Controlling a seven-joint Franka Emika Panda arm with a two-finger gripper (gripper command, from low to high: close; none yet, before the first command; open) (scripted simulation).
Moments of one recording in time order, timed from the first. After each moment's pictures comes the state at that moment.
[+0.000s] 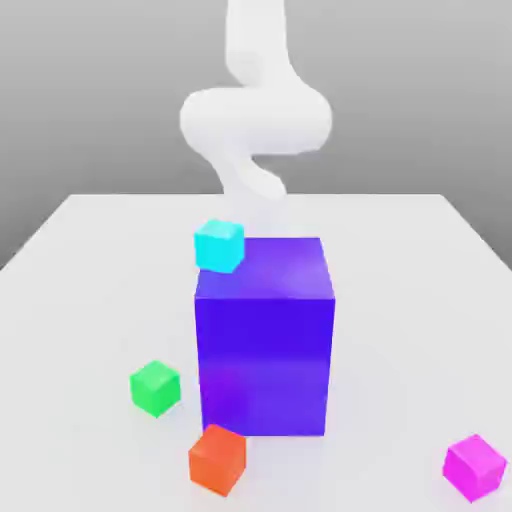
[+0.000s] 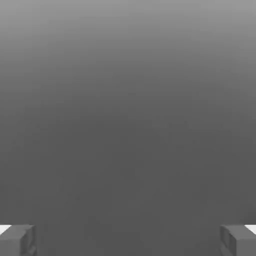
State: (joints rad) arm 0.03 -0.76 -0.01 -2.30 -0.03 2.31 0.71
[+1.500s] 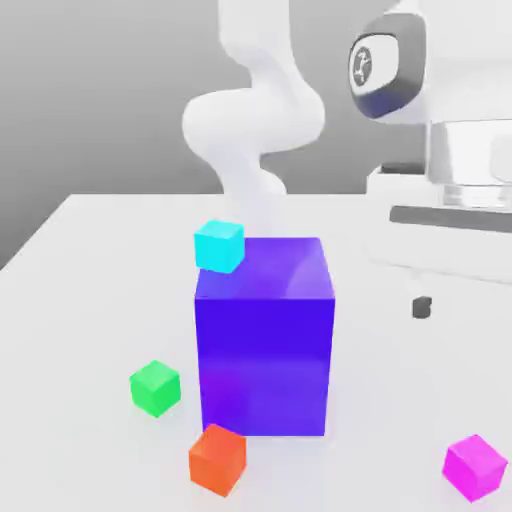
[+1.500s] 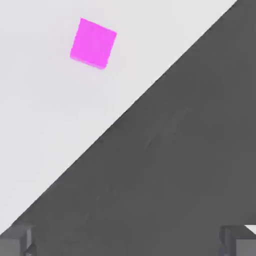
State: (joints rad) arm 0.50 0.01 -0.13 -2.31 -0.12 2.55 -1.28
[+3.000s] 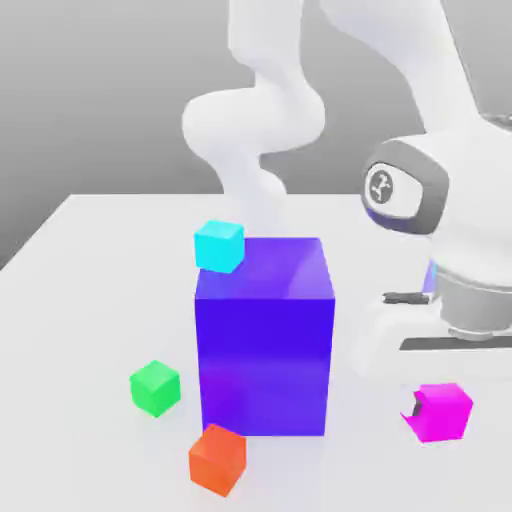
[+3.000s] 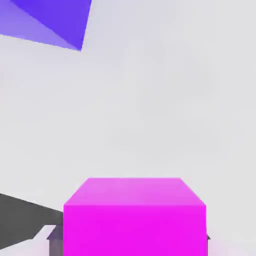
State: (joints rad) arm 0.43 0.08 -0.13 -2.40 -0.38 2.52 -1.82
